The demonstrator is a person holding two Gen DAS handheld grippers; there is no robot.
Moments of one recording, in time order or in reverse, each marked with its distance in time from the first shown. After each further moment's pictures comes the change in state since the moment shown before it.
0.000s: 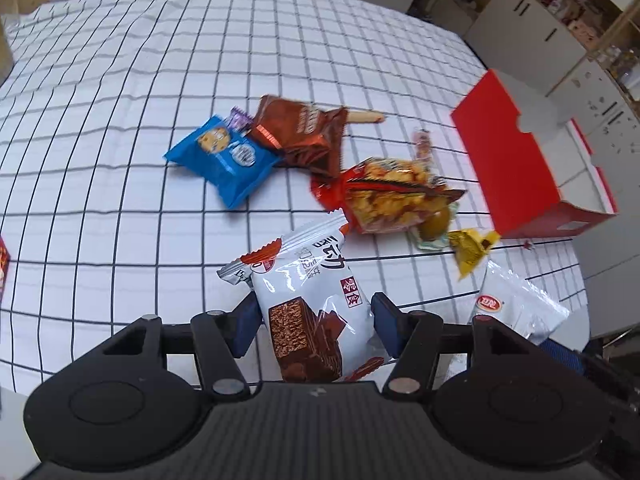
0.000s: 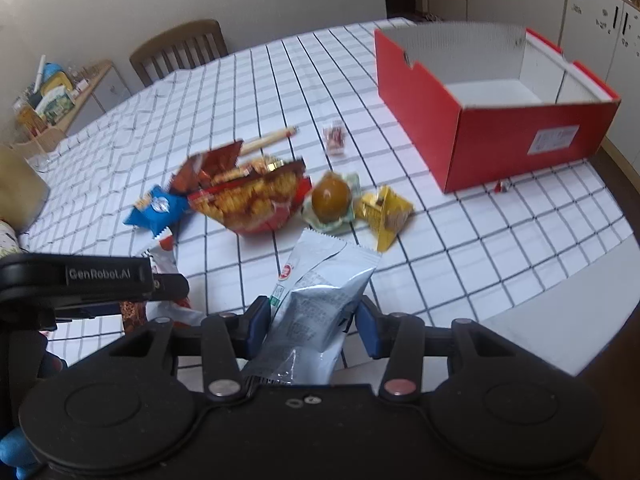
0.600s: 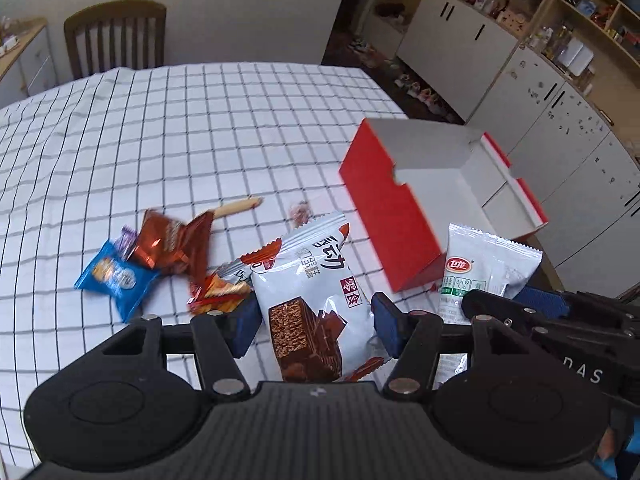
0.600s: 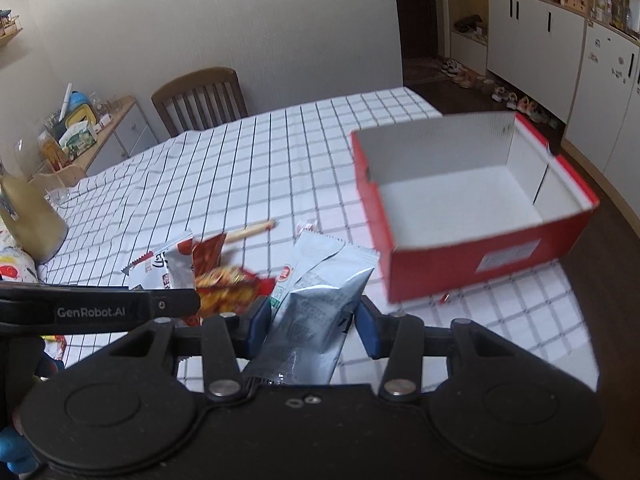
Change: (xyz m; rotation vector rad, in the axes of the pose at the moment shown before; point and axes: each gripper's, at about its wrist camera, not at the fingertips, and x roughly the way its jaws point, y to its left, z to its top) left arm -0.027 -0.120 0.051 0.178 -0.115 -0.069; right arm -0.051 -0.069 0.081 -0.081 -0.104 0.061
